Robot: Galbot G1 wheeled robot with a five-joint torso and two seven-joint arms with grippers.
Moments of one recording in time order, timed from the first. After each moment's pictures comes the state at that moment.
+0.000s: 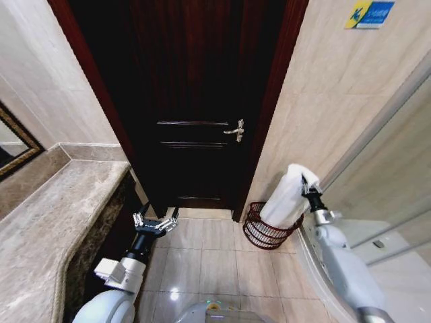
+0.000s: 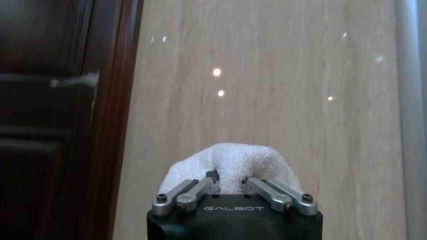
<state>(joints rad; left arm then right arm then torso) 1.87 -1.44 -0.64 -2.50 -0.23 0.09 0.12 -0.92 1.08 0.54 1.06 0.52 0.61 -0.32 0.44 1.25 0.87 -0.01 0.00</state>
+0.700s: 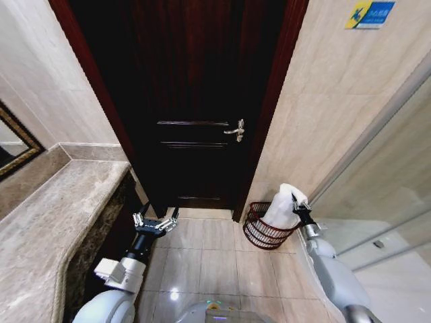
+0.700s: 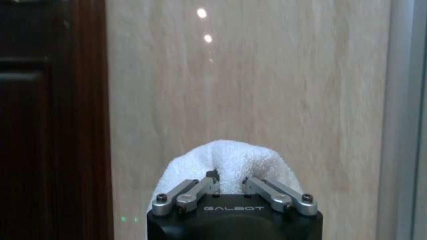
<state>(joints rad) 1.87 -1.44 -0.64 -2.50 -0.23 0.09 0.12 -0.85 1.12 0.49 0.82 0.53 0.54 -0.33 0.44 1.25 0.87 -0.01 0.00</state>
